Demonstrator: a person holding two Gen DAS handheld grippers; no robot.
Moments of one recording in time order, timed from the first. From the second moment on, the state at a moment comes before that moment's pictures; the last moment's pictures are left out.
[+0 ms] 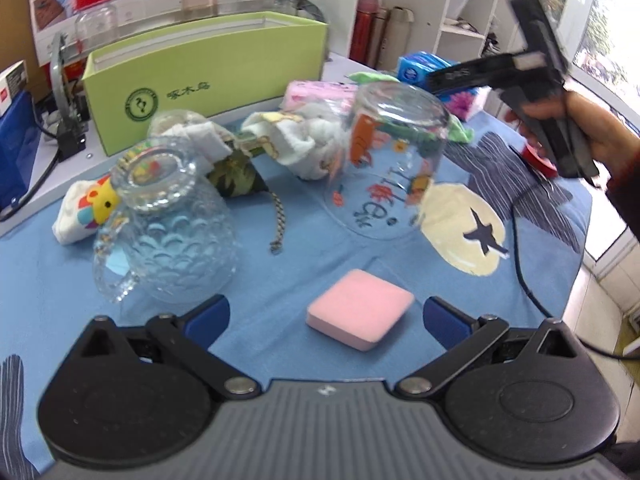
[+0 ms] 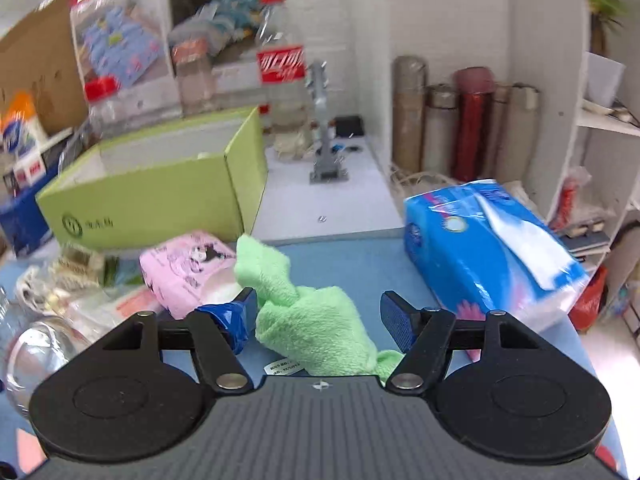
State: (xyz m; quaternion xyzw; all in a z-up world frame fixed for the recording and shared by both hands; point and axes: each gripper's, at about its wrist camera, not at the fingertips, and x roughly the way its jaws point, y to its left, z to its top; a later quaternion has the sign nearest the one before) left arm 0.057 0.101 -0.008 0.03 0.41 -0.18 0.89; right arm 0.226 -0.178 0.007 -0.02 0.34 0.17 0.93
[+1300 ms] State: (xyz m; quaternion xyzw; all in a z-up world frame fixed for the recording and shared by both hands) left arm 0.074 0.131 0.056 -0.04 0.35 -0.21 0.91; right arm 0.199 -0.200 0.013 -0.01 0.32 0.21 0.92
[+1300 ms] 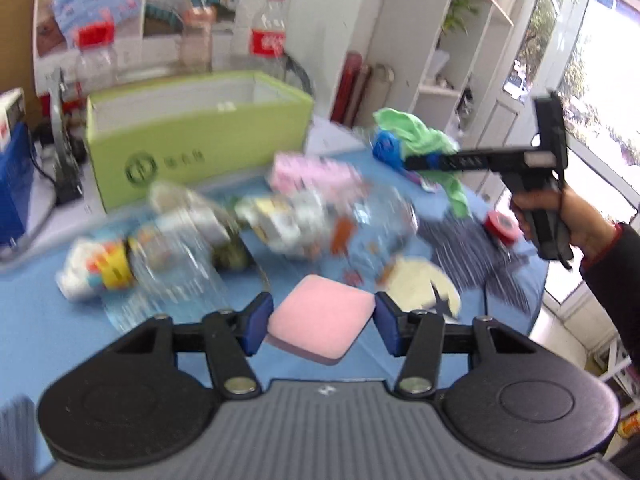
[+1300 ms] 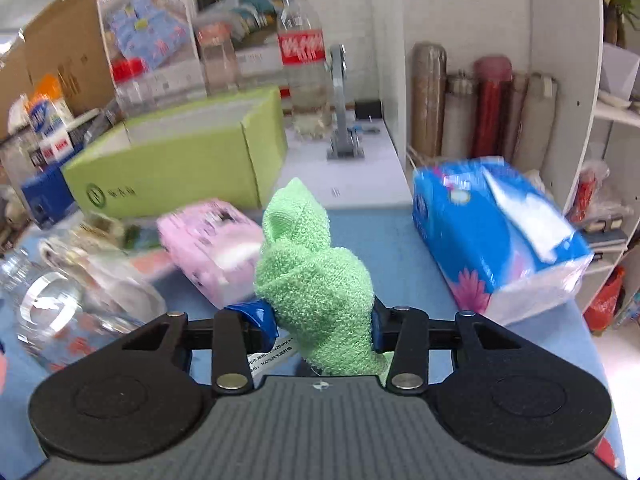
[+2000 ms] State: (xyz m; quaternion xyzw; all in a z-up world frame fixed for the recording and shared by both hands) left arm 0.334 0.213 0.098 -0.06 0.34 -0.09 0.94; right arm 0.366 -0.009 0.067 -0.04 0.30 0.34 0.89
